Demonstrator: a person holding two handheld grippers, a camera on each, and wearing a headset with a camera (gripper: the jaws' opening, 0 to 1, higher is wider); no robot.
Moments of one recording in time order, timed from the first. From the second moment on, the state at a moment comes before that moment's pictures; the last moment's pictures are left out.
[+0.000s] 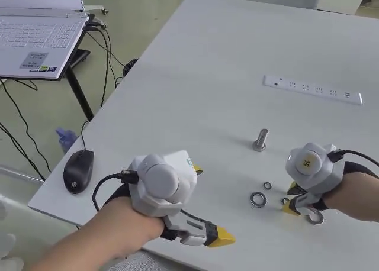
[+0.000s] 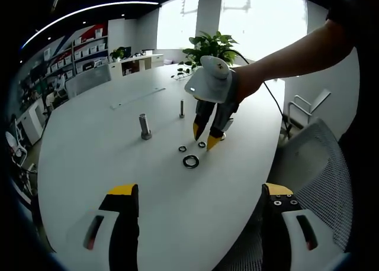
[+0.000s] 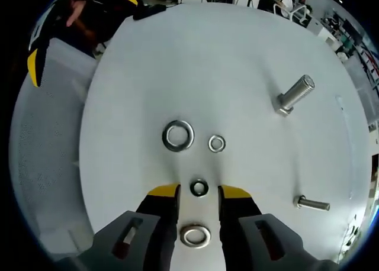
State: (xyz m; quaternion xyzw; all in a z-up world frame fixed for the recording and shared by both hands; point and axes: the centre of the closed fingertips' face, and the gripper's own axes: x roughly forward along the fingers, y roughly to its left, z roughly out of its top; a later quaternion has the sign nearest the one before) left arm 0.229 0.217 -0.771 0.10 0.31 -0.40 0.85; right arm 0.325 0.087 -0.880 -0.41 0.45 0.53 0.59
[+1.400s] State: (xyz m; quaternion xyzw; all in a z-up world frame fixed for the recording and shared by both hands) left arm 0.229 0.217 -0.773 0.09 0.31 -0.40 0.85; right arm 0.326 0.086 -0.878 -0.41 0.45 0.52 0.60
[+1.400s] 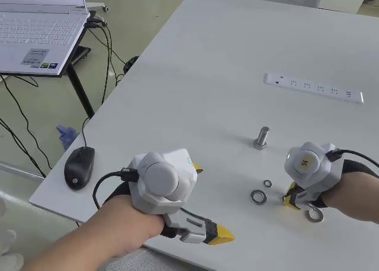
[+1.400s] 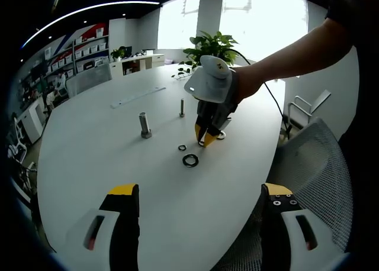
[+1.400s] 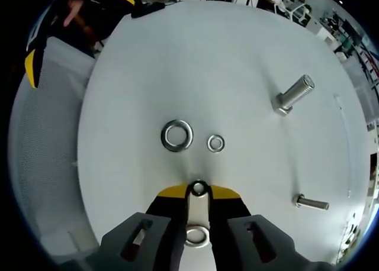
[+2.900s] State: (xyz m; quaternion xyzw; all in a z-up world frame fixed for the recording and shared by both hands) left arm 0.229 0.221 -0.773 0.09 0.32 -0.40 0.85; right arm 0.397 0.011 -0.817 -0.39 0.48 0.45 0.65
